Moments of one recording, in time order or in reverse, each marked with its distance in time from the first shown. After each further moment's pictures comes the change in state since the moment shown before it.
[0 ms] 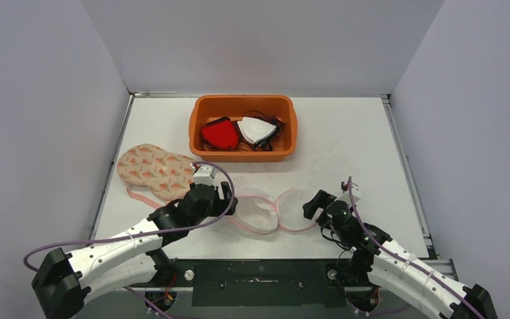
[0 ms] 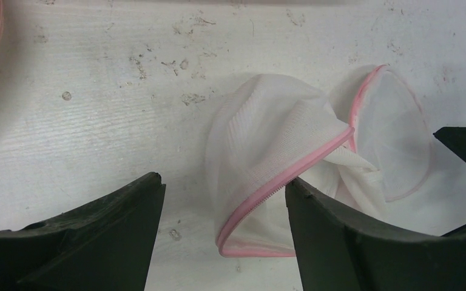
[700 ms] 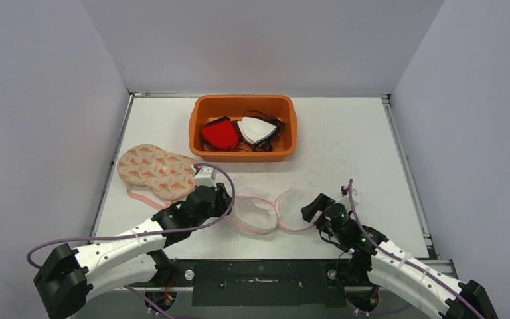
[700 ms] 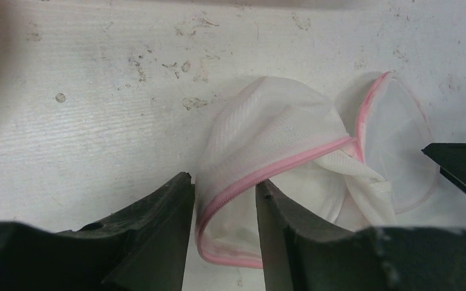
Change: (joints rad) left arm 0.000 0.042 -0.044 0.102 -0.018 -0.009; right arm 0.000 0.039 -0.062 0.043 -0.051 0.121
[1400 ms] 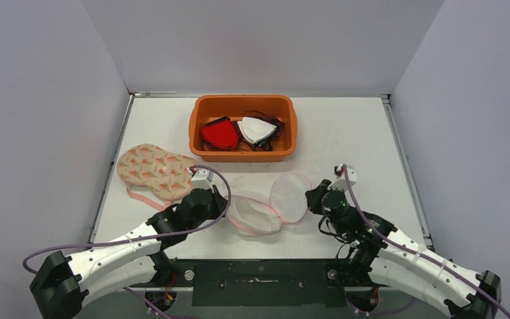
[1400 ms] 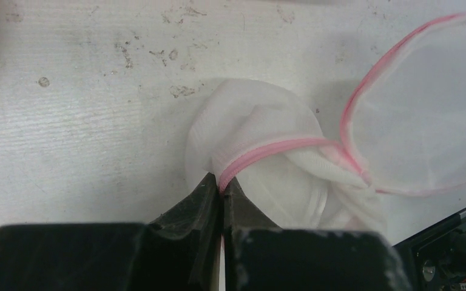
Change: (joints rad) left arm 0.000 -0.078 -0.049 -0.005 0.042 -0.053; right arm 0.153 0.039 0.253 -0.084 0.166 -0.161
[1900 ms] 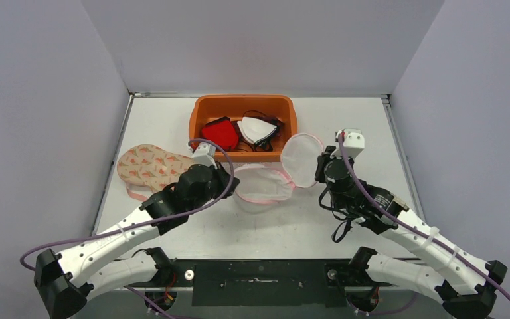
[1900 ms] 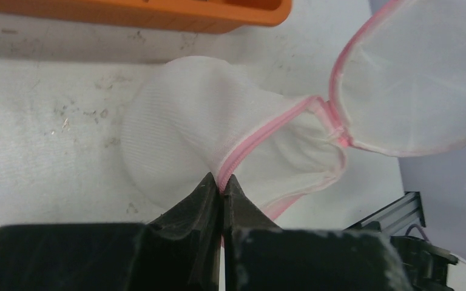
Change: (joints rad) left arm 0.010 0.066 0.382 -0.153 0.038 -0.026; right arm 0.005 0.202 0.557 -0.132 0.269 -0.386
